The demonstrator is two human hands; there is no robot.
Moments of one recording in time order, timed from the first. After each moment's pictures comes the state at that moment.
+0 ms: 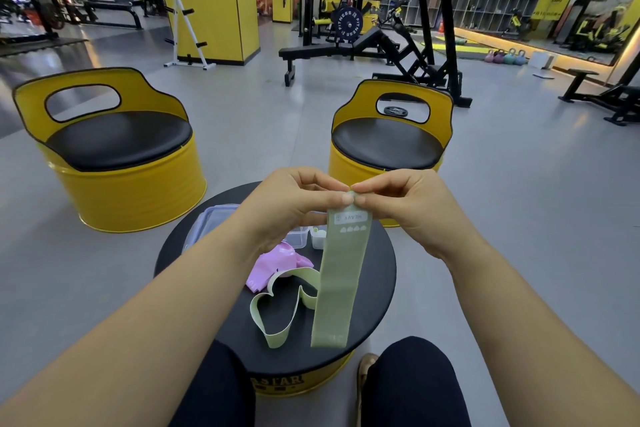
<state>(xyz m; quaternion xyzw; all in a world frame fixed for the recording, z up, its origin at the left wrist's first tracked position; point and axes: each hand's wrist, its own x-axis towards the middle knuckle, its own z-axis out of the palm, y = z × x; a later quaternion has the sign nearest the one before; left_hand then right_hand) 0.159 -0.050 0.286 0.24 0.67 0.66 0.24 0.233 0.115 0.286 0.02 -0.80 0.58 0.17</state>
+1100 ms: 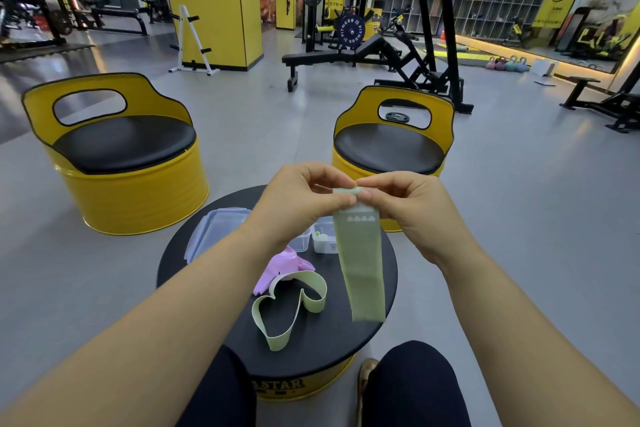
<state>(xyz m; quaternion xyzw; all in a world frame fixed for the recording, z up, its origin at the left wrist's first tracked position) 0.170 -0.046 0.290 0.29 0.71 0.64 0.11 0.235 0.109 0.284 0.00 -0.76 0.62 0.19</state>
